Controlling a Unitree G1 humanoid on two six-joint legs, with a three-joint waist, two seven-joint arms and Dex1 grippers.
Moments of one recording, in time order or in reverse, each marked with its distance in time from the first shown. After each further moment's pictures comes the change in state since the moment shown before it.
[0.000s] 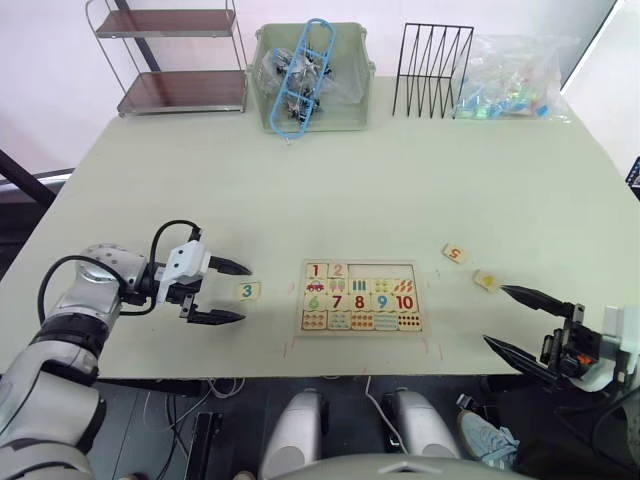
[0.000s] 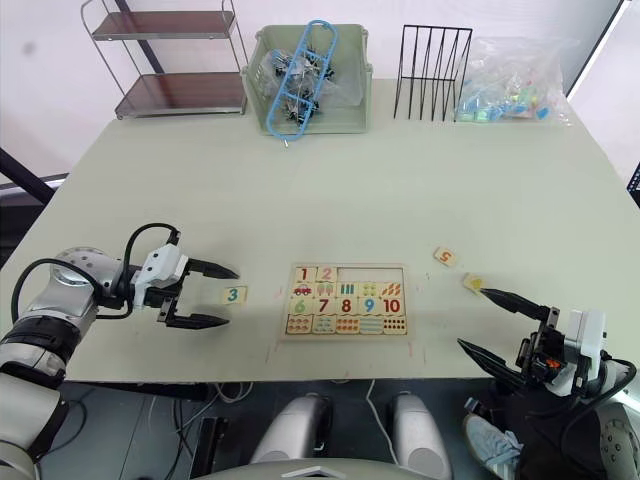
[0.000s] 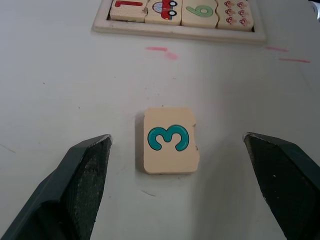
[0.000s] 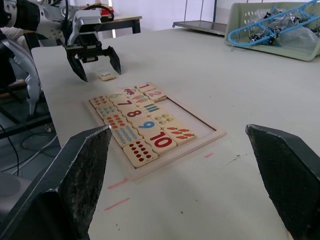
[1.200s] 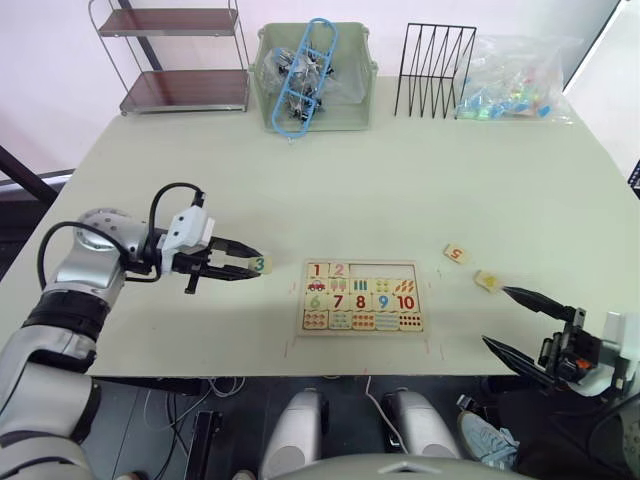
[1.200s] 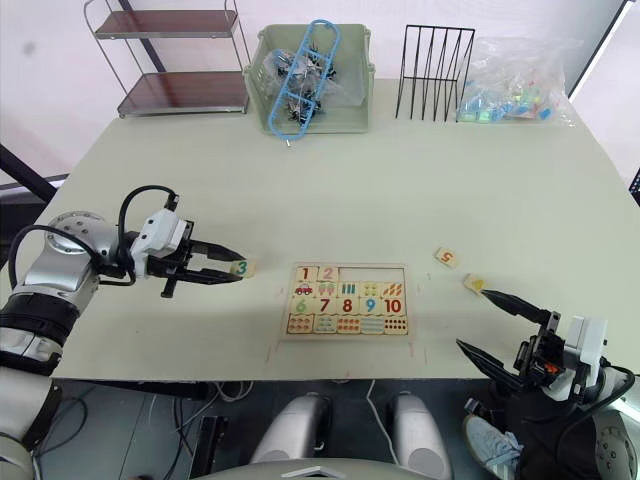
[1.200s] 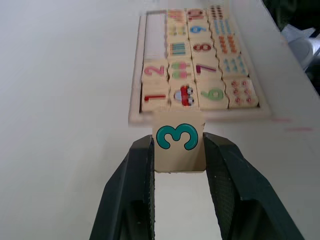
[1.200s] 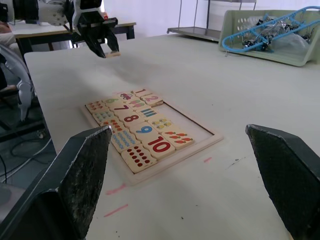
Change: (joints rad) left arm -0.072 0.011 0.110 -0.322 -0.027 0.256 -0.002; right arm 0.029 0.048 0.008 -0.011 -0.008 -0.047 -0.027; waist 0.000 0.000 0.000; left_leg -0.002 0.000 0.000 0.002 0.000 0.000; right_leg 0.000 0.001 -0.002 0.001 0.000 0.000
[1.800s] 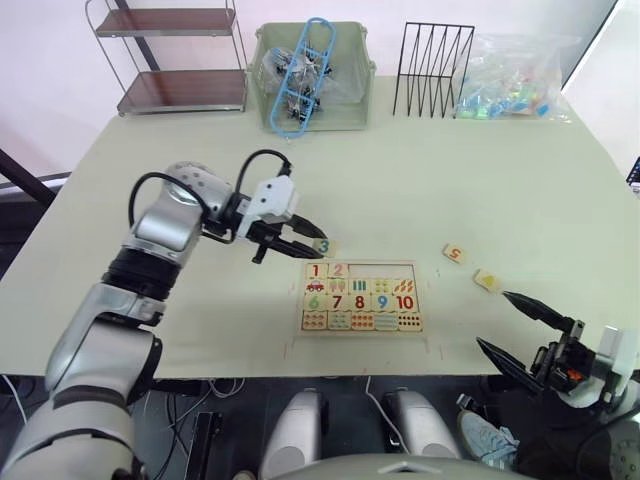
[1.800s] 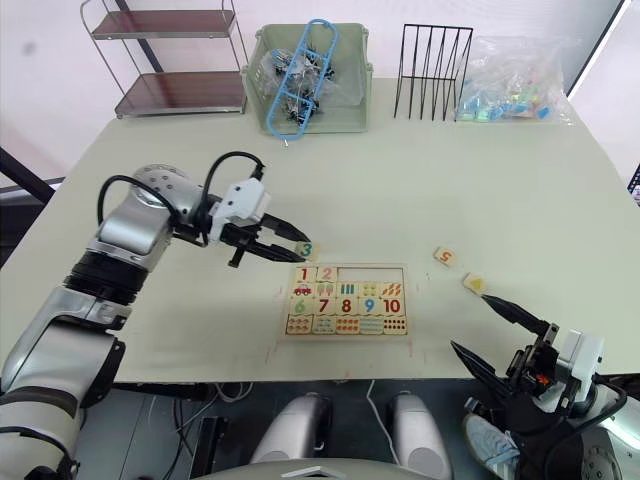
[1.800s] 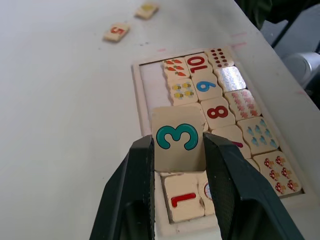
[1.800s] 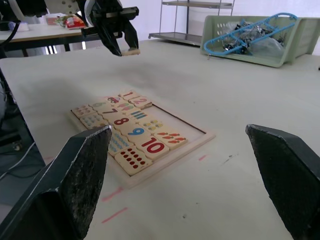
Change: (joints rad) left arm -0.200 -0.244 -0.047 -0.170 0.269 0.275 0.021; right arm 0.086 0.082 0.012 -0.047 -0.040 -0.072 -0.076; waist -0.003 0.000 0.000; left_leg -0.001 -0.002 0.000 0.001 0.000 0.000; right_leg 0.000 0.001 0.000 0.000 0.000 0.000
